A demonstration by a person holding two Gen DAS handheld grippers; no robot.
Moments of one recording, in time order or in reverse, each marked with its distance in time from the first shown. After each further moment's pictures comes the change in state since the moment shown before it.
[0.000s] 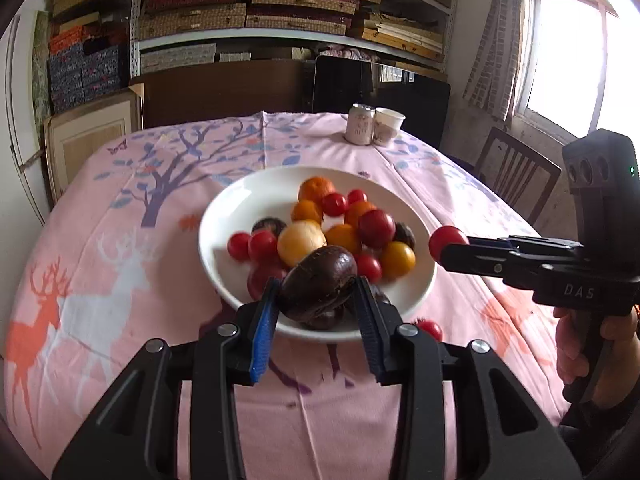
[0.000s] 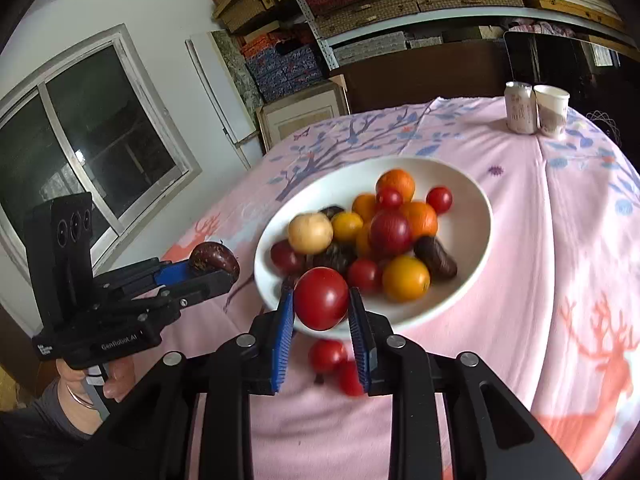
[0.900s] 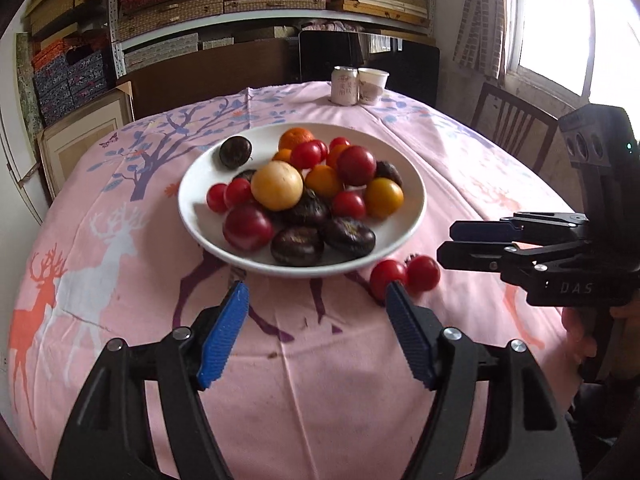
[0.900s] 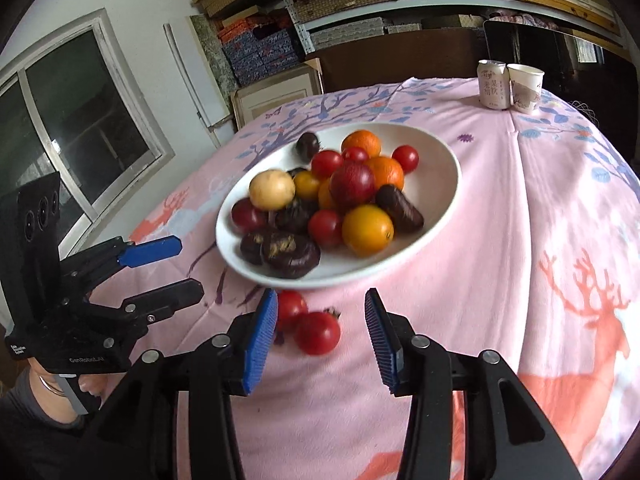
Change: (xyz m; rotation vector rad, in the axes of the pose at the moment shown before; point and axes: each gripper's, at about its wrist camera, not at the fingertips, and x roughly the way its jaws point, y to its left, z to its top) left arm 0.003 -0.030 -0.057 0.097 0.090 0.022; right arm 0.005 -0.005 -0.067 -0.027 0.082 -0.080
